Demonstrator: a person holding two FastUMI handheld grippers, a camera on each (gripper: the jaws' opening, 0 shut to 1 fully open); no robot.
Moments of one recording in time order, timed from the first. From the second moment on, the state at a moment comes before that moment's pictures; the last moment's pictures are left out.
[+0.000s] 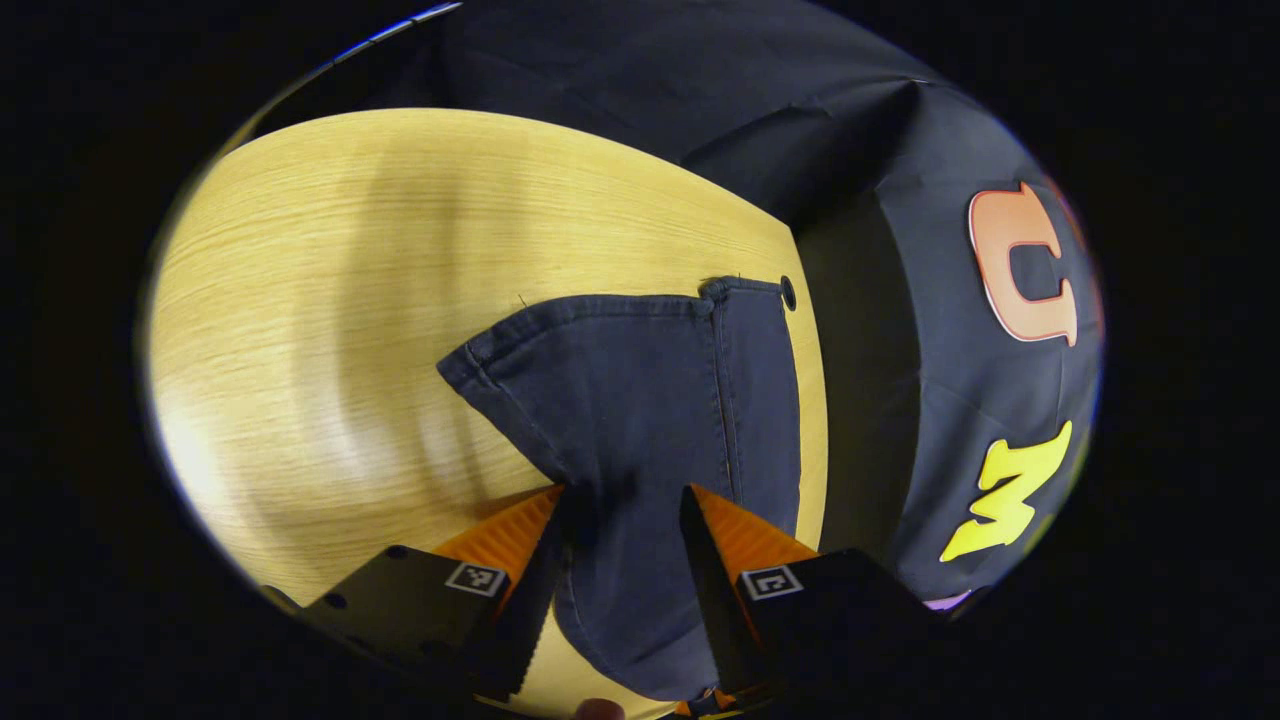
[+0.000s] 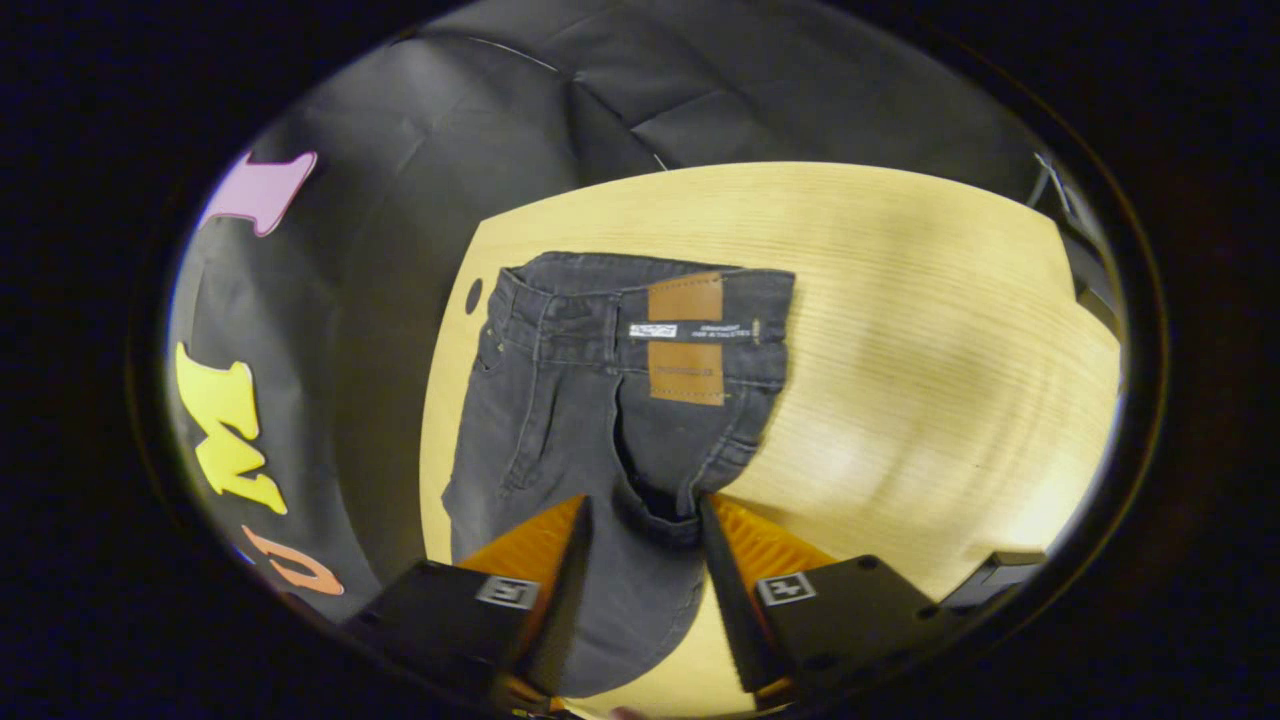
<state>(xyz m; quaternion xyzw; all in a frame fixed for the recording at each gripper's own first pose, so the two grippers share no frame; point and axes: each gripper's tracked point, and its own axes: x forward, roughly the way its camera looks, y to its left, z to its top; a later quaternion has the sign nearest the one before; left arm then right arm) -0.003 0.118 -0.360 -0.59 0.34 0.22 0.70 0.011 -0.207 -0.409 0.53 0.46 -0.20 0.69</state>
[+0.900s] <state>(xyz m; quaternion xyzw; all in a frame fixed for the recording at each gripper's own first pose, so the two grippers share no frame) 0.007 0.118 -0.287 -0.61 0.38 0.22 0.66 0.041 -0.203 -0.302 0.56 0.42 -0.13 0.70</state>
